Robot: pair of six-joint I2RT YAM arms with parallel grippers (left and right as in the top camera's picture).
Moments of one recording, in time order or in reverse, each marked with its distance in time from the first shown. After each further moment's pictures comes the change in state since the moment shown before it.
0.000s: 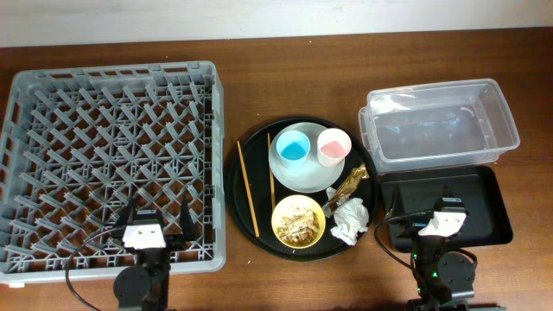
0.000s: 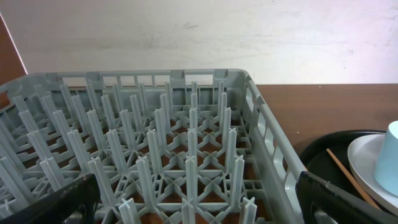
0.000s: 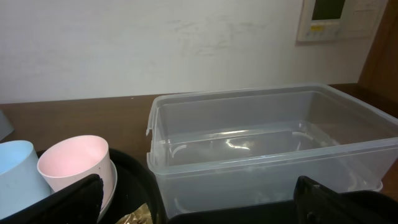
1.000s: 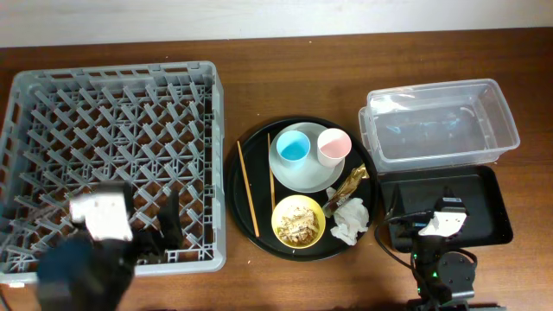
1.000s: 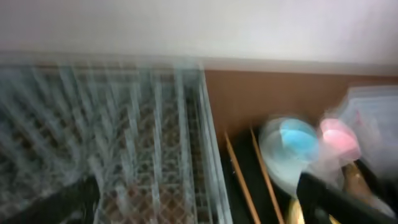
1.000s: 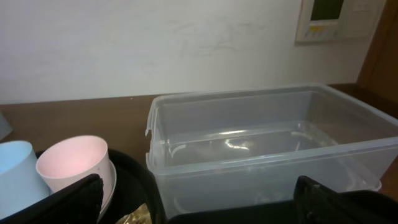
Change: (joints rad) left arm 0.000 0.612 1.075 -0.872 0.172 -0.080; right arm 0.000 0.000 0.000 0.001 0.006 0.000
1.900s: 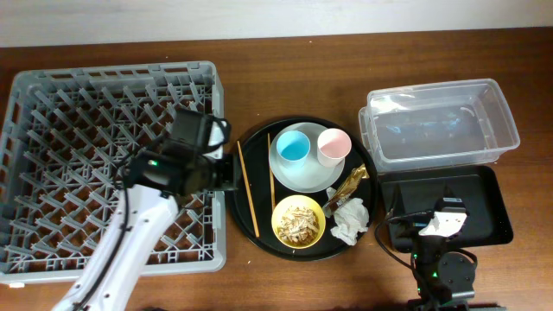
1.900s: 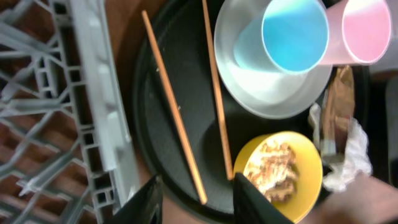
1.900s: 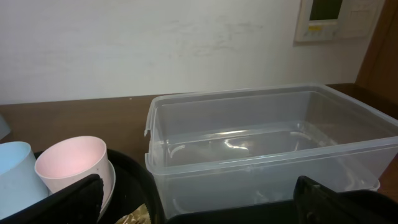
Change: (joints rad) left arm -0.338 0.764 0.073 0.073 0.039 -0.224; right arm 0.000 0.000 0.000 0.000 0.002 0.000
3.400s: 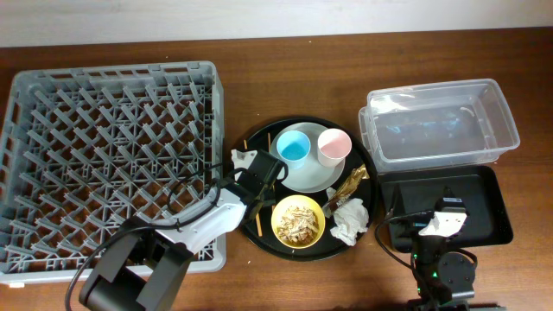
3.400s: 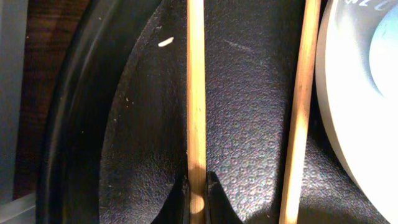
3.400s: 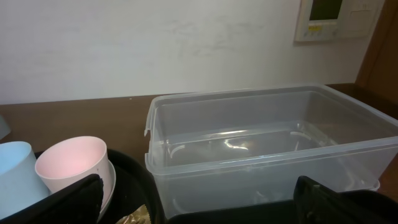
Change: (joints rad) left arm -0.286 0.342 -0.281 0.544 -0.420 -0.412; right arm 0.000 0.000 0.000 0.000 0.000 0.000
